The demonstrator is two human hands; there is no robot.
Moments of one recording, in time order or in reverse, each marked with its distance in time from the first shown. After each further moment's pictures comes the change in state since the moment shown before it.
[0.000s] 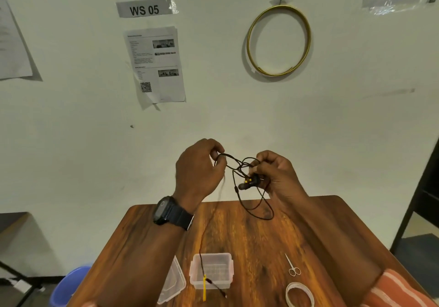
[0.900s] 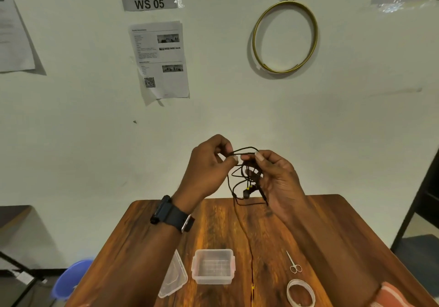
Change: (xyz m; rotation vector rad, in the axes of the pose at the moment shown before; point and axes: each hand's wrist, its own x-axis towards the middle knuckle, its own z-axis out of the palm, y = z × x) left_hand -0.003 0.008 -0.013 -0.486 -0.221 -0.184; right_hand -0.011 0.008 0.022 0.179 0.055 -0.025
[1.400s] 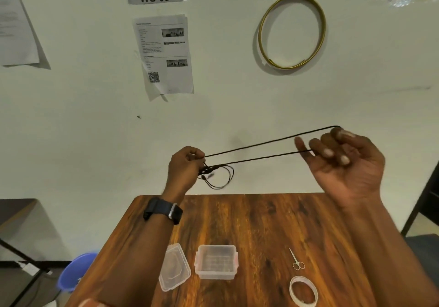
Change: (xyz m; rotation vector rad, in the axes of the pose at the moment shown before) left_hand 0.008 -0.070 -0.023 -0.082 0.221 -0.368; right_hand -0.019 -0.075 -0.032 0.386 -0.007 -0.076
